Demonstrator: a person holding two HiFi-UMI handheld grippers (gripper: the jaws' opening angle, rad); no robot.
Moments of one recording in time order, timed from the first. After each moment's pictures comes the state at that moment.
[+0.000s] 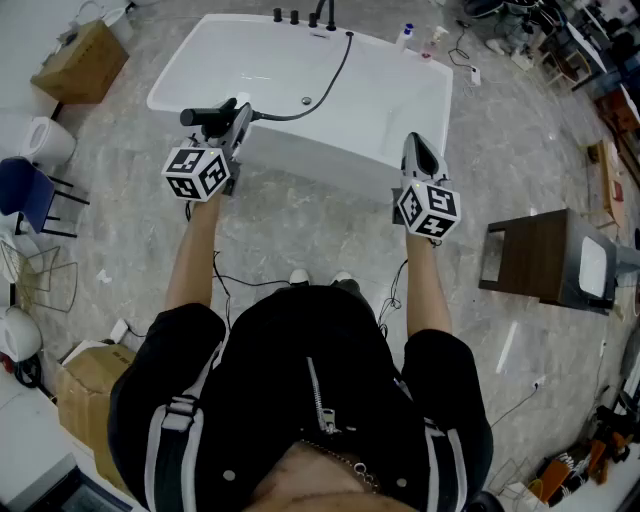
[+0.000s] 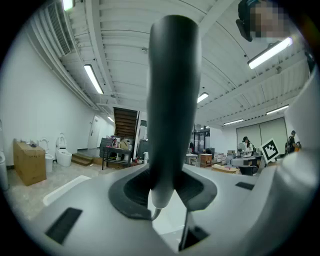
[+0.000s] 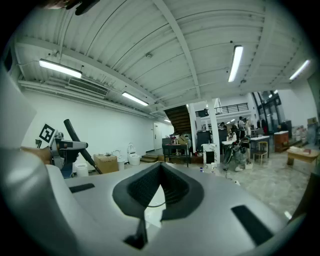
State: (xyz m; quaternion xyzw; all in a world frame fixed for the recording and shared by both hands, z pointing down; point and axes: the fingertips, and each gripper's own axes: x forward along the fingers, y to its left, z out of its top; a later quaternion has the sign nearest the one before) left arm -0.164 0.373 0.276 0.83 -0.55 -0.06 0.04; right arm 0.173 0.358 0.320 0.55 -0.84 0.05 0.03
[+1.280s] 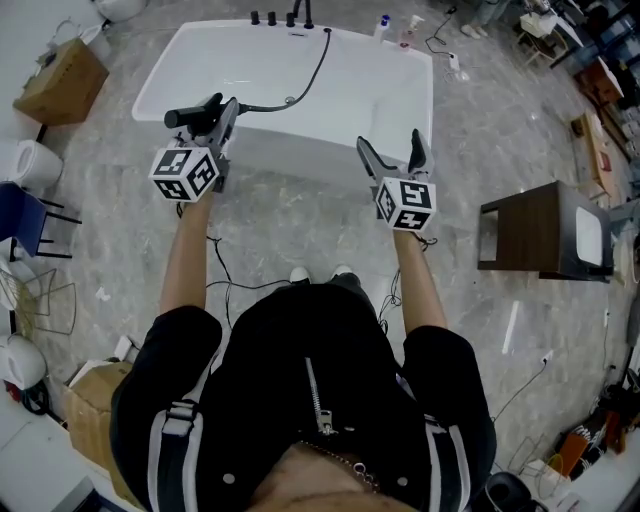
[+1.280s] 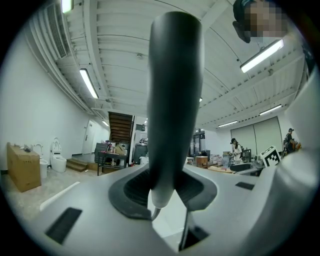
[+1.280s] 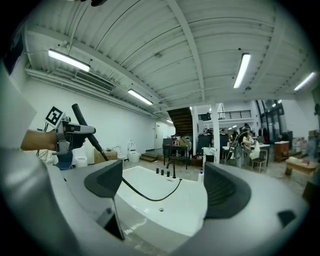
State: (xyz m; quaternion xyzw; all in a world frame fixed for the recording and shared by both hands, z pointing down) left arm -0.164 0.391 0.255 0.84 -0.53 -0.07 0.01; right arm 0.143 0.394 0.337 0.55 -0.84 0.01 0.05
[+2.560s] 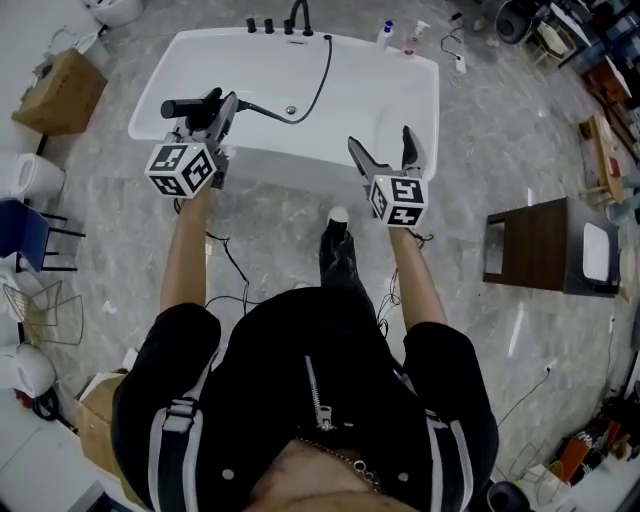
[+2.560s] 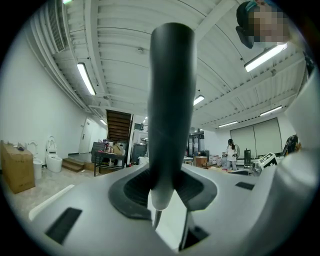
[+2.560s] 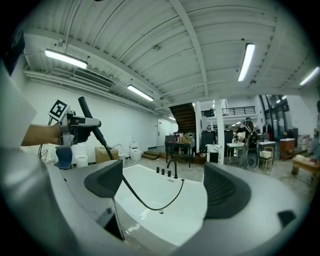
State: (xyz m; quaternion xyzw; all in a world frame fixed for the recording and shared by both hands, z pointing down) left arm -0.162 0.282 0.247 0.85 -0.52 -0.07 0.01; right arm 0.124 0.288 0.357 0.53 -0.85 0.02 0.07
